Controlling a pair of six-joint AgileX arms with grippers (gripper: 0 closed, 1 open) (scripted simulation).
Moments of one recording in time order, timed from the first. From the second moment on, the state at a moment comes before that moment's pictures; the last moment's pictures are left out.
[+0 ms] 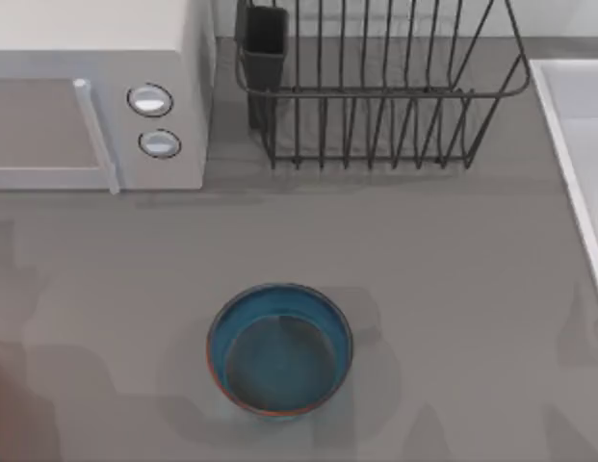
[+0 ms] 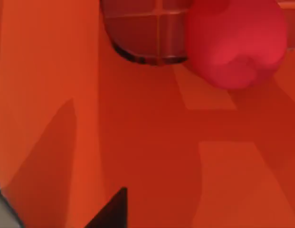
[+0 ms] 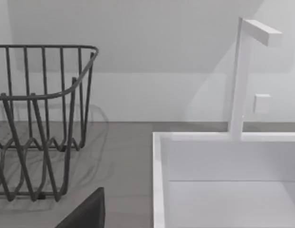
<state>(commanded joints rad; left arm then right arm) 0.28 1.14 0.89 -0.94 -0.06 3.13 0.00 0.00 0.00 0.00 0.00 0.00</state>
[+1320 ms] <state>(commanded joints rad) -0.01 0.15 0.23 -0.12 -0.03 0.50 0.00 0.00 0.00 0.00 0.00 0.00</state>
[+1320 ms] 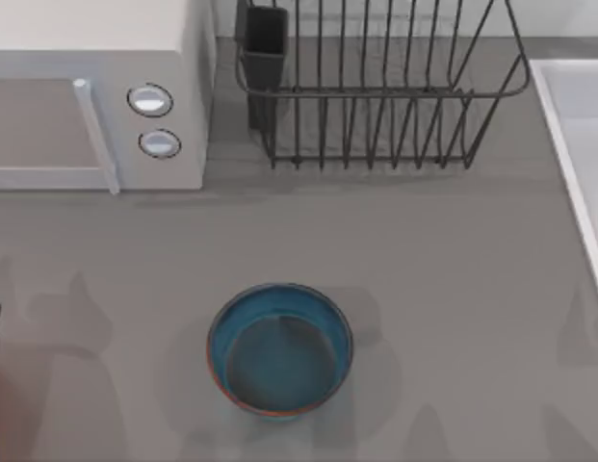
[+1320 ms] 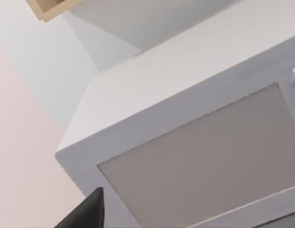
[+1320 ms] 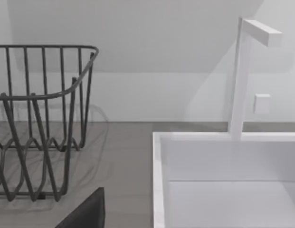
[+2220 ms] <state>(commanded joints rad) 0.00 0.00 0.00 0.00 0.00 0.00 0.00 0.00 0.00 0.00 0.00 0.00</state>
